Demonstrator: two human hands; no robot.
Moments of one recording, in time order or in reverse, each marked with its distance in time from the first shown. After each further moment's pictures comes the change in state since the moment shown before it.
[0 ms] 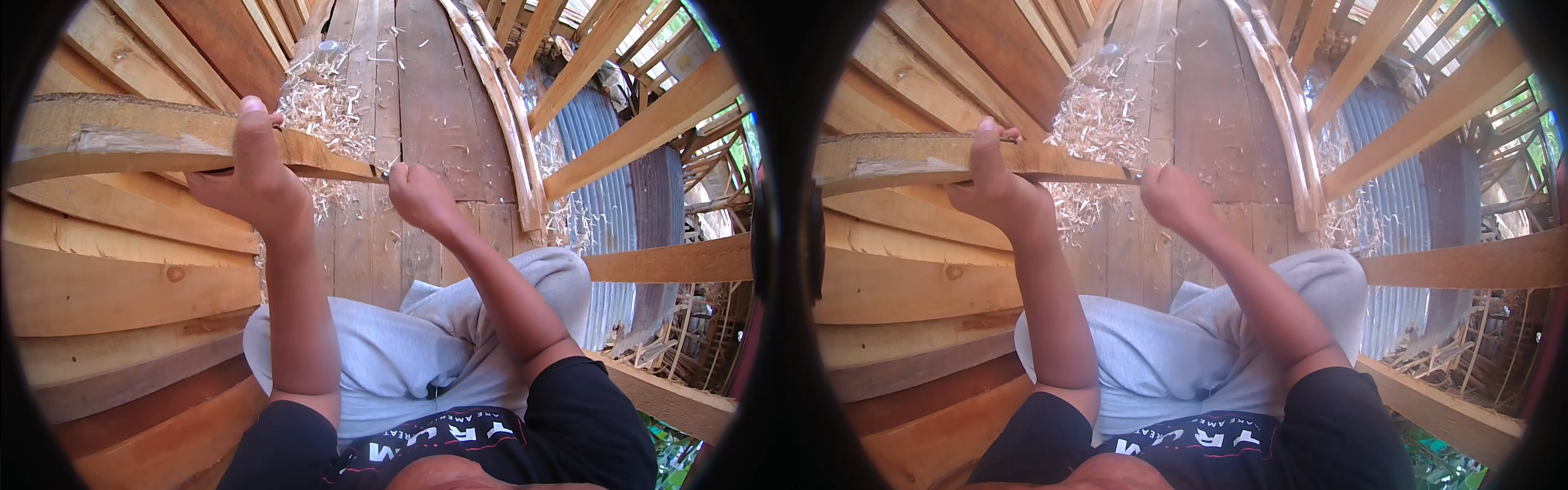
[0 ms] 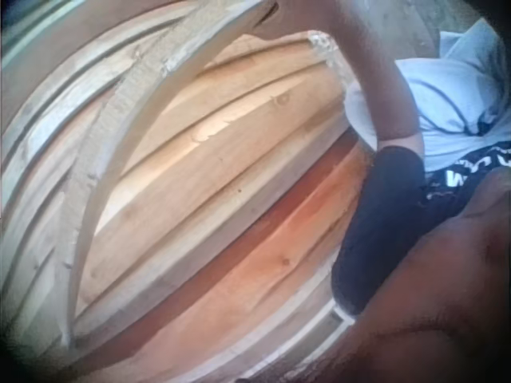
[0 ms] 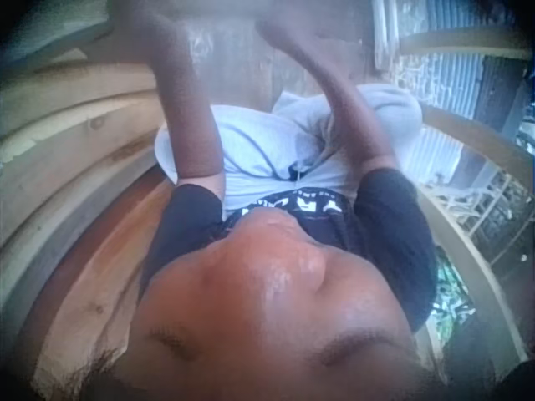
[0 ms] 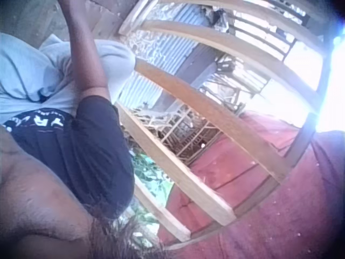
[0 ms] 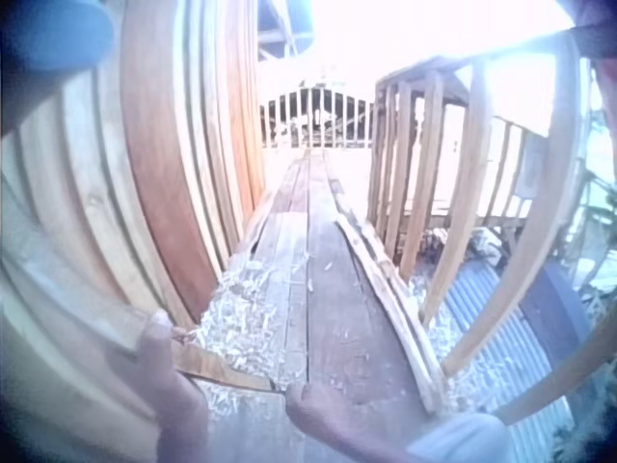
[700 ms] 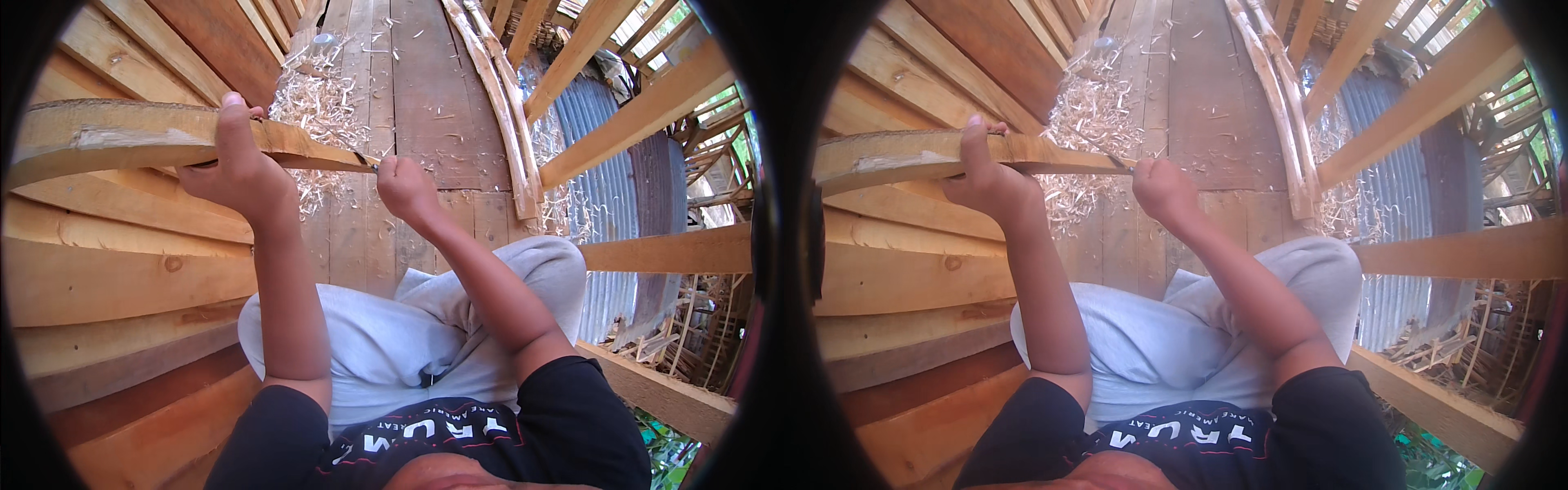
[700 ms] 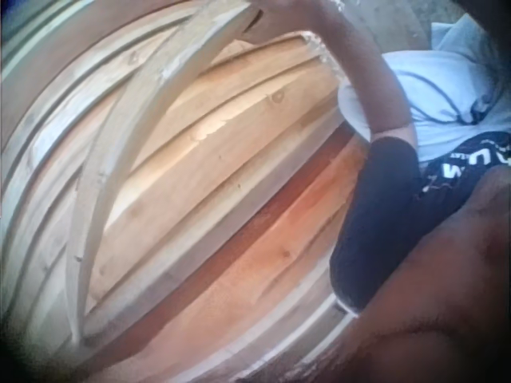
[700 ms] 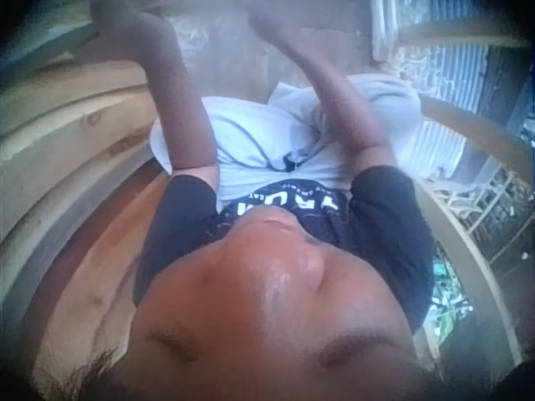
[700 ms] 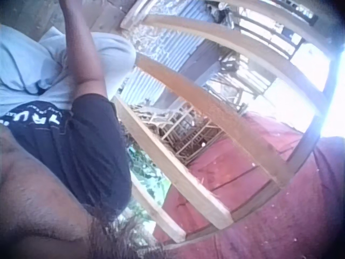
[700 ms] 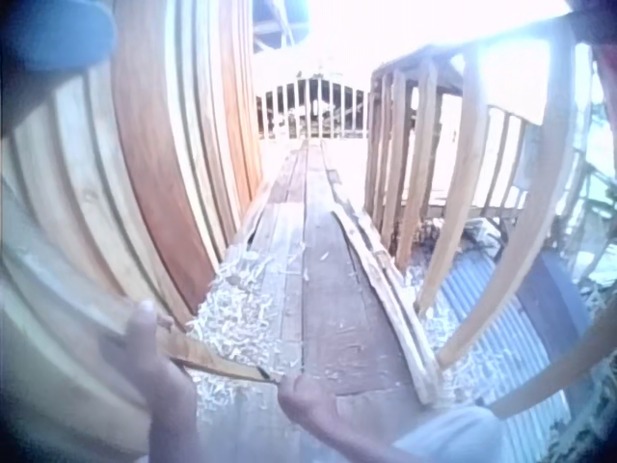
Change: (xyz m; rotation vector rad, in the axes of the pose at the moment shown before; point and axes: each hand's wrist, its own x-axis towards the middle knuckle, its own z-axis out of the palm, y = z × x) left_hand -0.008 0.007 0.014 -0.034 0.043 -0.040; right_hand -0.003 0.019 0.013 0.137 0.107 0.004
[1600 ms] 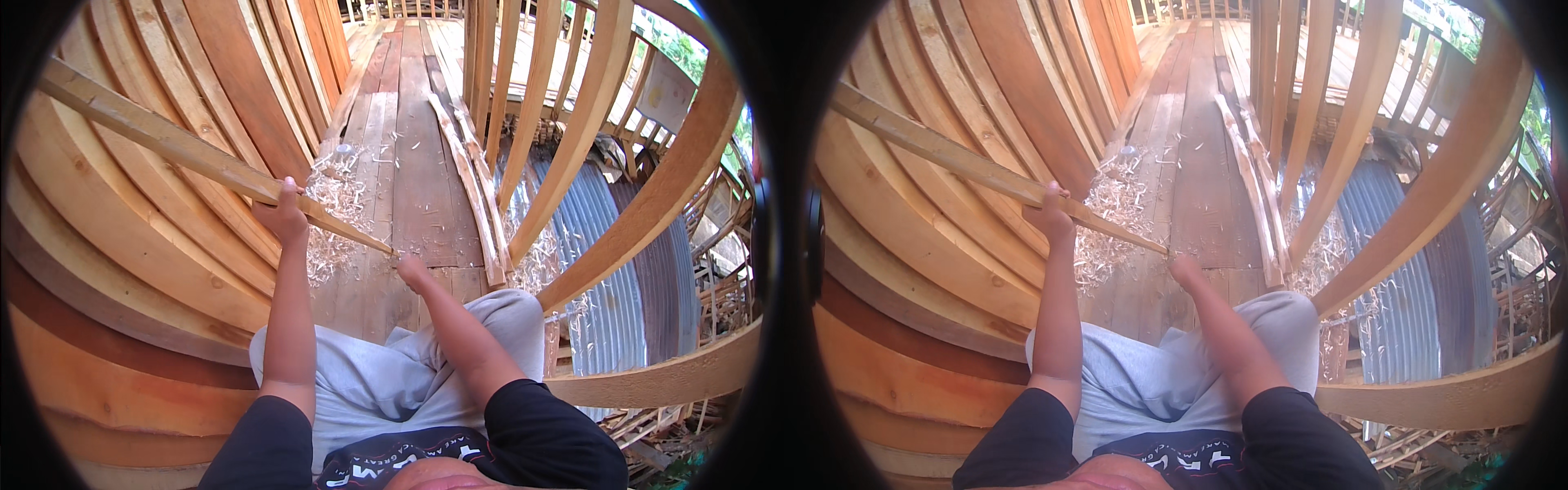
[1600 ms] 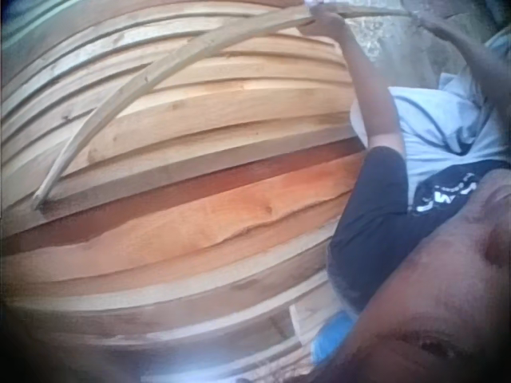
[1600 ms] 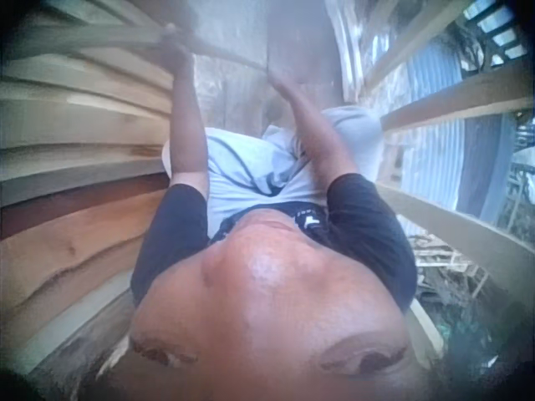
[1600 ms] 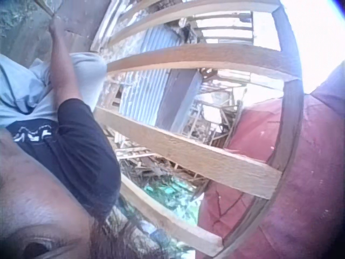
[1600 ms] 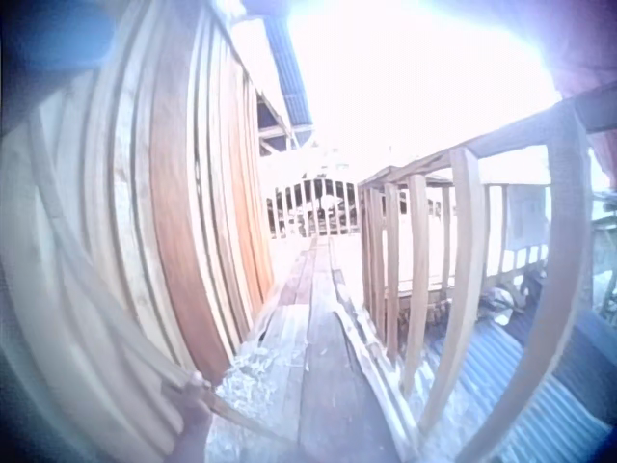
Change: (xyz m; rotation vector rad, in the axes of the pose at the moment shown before) left_hand 0.008 -0.023 -0.013 -0.034 -0.132 -0.018; right_hand 0.033 0.118 0.018 -0.063 -0.162 0.011
